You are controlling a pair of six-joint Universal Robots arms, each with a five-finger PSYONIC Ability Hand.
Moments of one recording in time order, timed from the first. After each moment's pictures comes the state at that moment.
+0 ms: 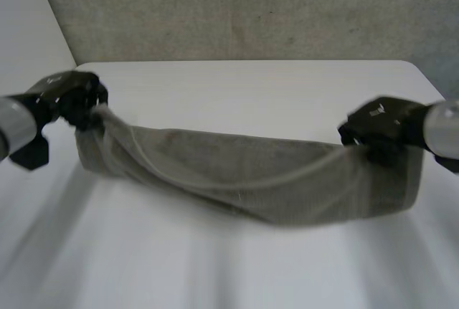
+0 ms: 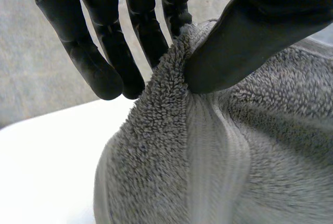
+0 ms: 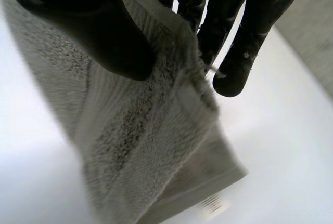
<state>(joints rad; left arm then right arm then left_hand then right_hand) 4.67 -1.80 -1.43 2.94 -1.18 3.19 1.74 -1.21 1.15 0.76 1.17 2.30 1.39 1.47 1.53 1.51 1.45 1.31 1.29 1.33 1.33 1.16</state>
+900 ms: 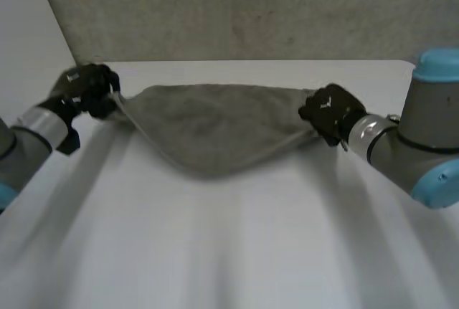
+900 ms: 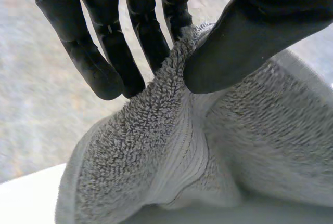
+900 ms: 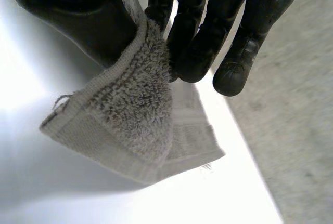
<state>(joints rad) 4.67 -2.03 -1.52 3.54 -1.11 3.05 1.90 -1.01 1.25 0.07 1.27 2.33 1.39 1.48 1.54 1.51 1.46 1.31 1.30 1.34 1.34 1.16</state>
